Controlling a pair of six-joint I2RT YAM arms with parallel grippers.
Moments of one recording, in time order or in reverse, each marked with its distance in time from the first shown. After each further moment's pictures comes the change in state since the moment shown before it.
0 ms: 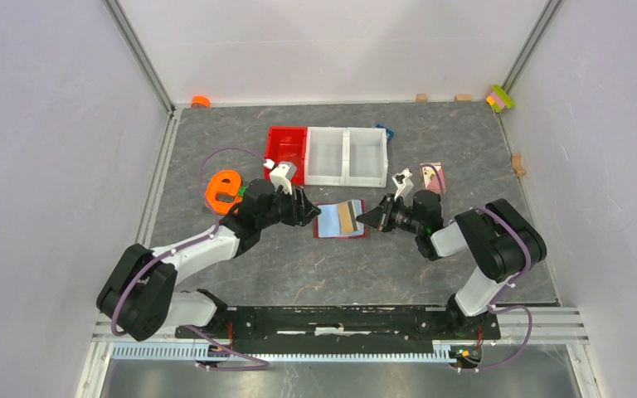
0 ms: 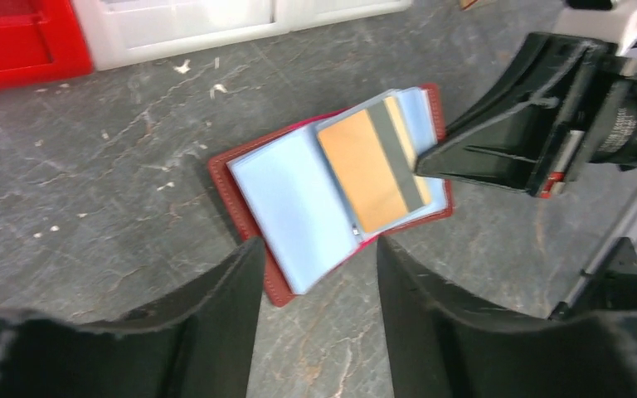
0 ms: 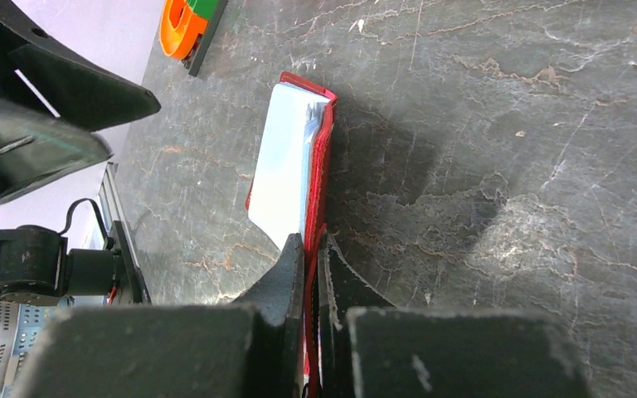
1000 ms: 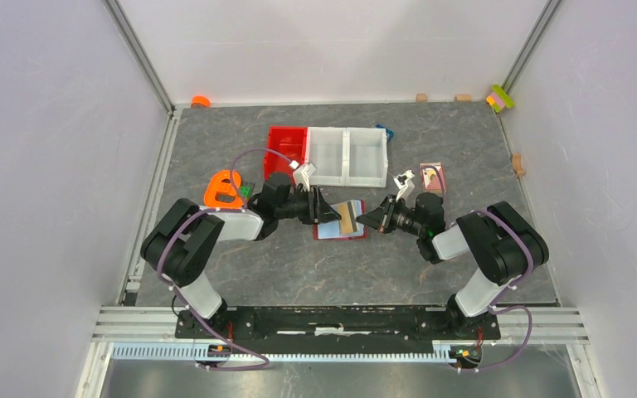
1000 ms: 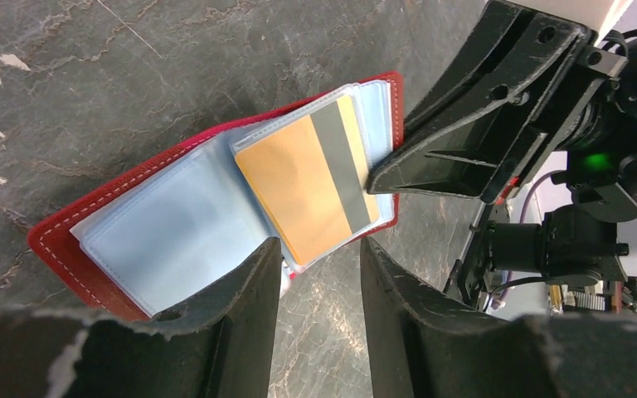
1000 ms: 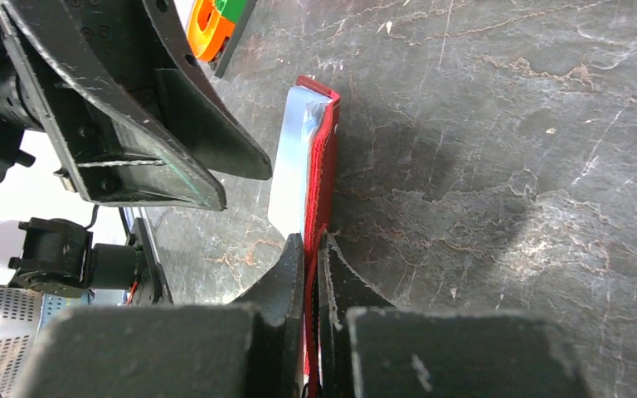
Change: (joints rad) left arm 0.008 0.365 0.092 0.275 0.364 -0.203; right arm 0.000 -0.021 -0.033 0.053 -0.021 0.035
